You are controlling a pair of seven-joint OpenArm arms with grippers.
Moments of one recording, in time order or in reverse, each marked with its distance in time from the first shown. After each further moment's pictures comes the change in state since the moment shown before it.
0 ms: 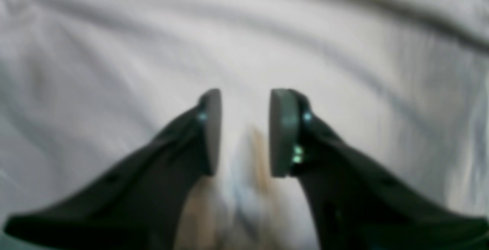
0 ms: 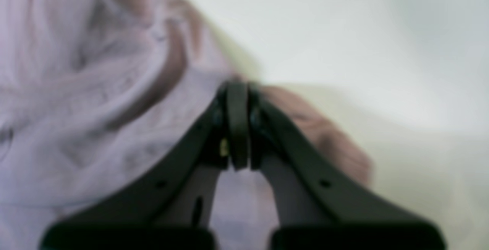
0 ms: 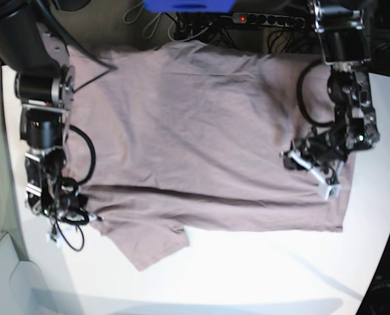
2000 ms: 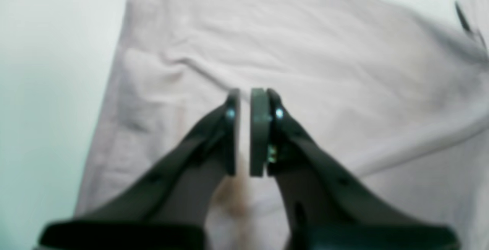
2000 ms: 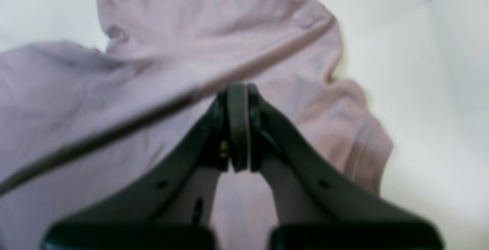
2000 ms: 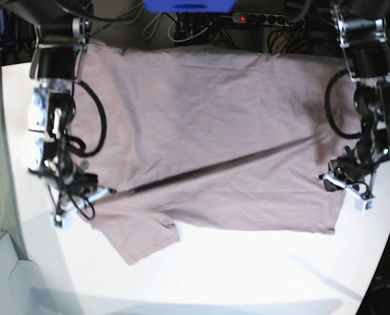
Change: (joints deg) left arm -7.6 -7.7 -1.8 -15.1 -0.3 0.0 -13.0; right arm -25.0 -4.2 0.0 48.2 -0.3 0.7 -12.2
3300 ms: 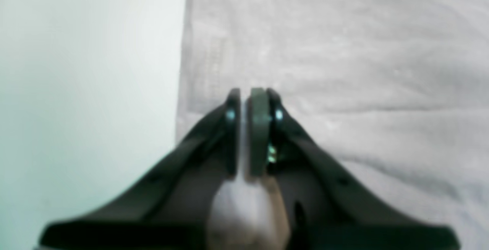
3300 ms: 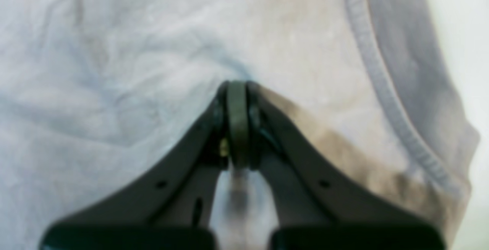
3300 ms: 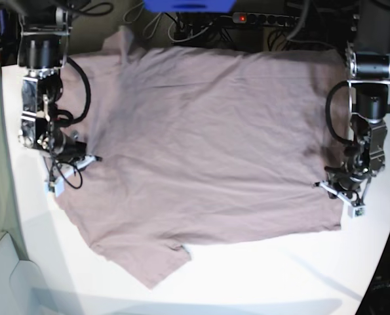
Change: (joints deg) left arm -14.4 -2.9 16.2 -31.9 8.3 0.0 -27.1; right arm -3.3 6.8 0.2 -20.5 4.6 2.8 10.8
